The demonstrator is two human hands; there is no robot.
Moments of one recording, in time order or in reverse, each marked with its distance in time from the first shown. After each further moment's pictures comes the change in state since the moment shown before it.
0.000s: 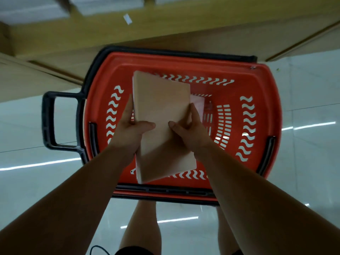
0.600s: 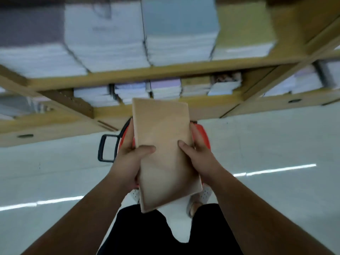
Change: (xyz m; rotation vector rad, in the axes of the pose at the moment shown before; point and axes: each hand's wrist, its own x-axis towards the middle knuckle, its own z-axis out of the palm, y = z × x) left_hand -0.312 0.250 0.072 -0.244 -0.079 0.165; right_hand -0.304 -0.188 -0.093 0.060 0.050 -0.300
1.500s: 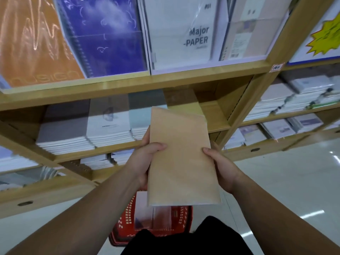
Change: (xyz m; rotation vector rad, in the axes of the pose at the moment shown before) left_hand -0.078 0.169 0.174 -0.012 -0.295 0.037; right_hand -0.089 -0.175 -0.164 0.296 -0.065 -0.021
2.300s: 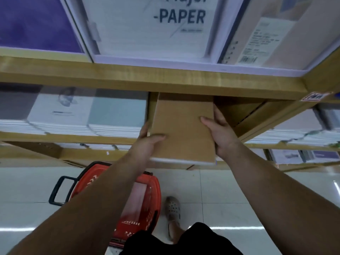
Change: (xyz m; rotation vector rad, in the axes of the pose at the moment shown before) left_hand 0.213 -0.057 0.061 -0.055 0.389 -0.057; right_hand 0.188 -0.136 -0.095 -0.093 0.078 -0.109
